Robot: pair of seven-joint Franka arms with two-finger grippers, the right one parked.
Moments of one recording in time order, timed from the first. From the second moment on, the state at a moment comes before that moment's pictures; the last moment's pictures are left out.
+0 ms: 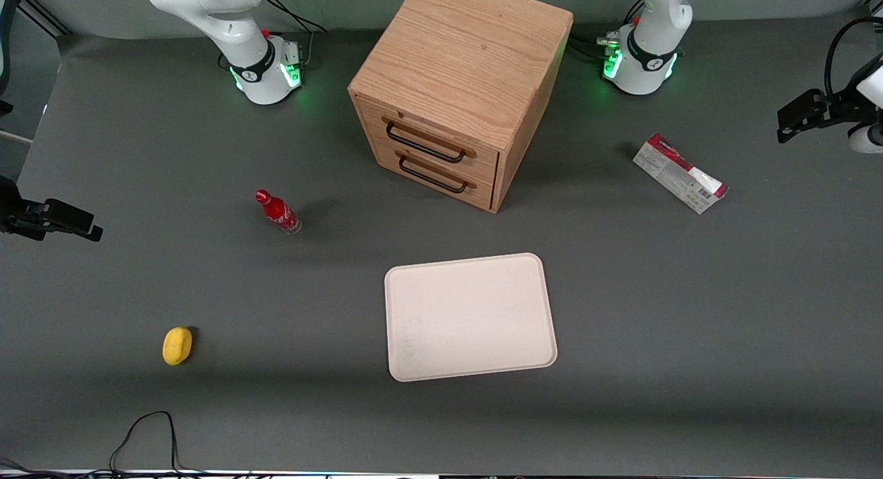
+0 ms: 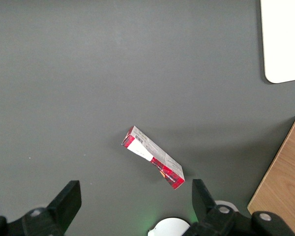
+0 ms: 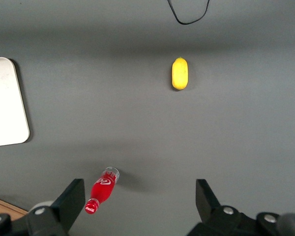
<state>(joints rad) 0.10 -0.12 -0.10 -1.68 0.06 1.48 0.09</state>
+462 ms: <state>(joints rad) 0.10 -0.11 -0.09 -1.68 0.07 1.49 0.09</state>
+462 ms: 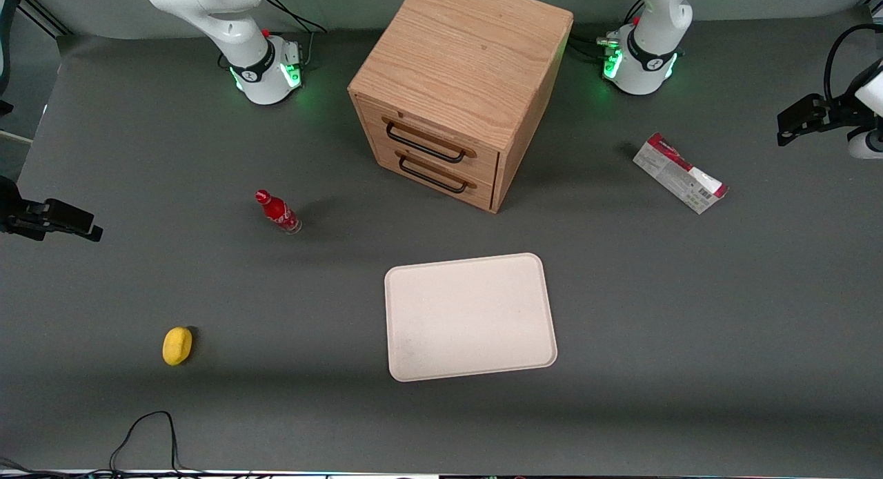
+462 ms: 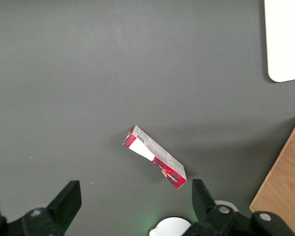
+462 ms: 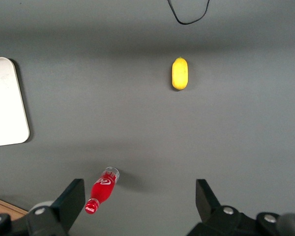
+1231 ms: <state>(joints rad) 0.10 -0.09 0.03 -2.01 0.06 1.71 -0.38</state>
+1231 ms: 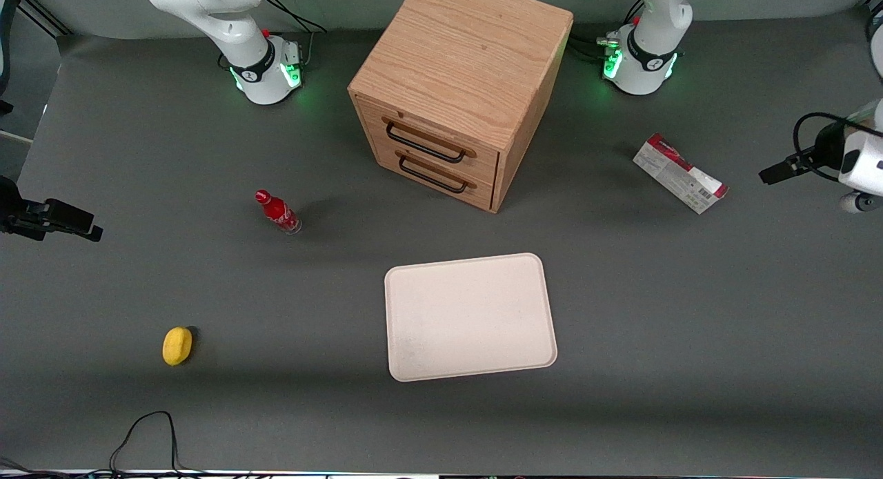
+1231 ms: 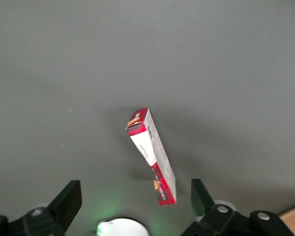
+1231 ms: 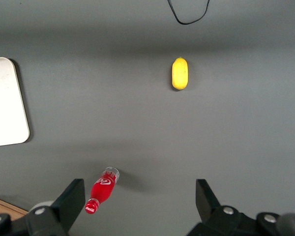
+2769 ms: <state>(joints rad) 0.10 -0.06 0.08 -2.68 -0.06 2.46 -0.82</state>
